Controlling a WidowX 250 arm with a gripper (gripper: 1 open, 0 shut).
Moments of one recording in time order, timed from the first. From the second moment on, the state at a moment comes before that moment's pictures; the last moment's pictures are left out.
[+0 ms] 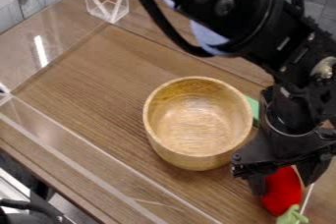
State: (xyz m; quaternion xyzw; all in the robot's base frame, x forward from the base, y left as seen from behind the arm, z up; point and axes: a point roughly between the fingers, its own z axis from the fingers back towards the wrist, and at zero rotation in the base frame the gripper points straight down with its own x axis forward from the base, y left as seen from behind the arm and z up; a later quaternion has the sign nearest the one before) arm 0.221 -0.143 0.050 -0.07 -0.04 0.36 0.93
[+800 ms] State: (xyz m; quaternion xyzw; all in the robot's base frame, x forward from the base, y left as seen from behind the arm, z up) arm 0.220 -0.119 0.134 -0.13 -0.06 0.29 0.95
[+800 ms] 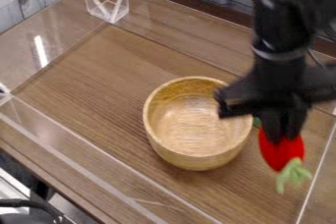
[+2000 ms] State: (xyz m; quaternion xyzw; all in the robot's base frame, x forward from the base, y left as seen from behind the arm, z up) arm 0.277 -0.002 0.137 -0.15 -0.13 0.38 0.90
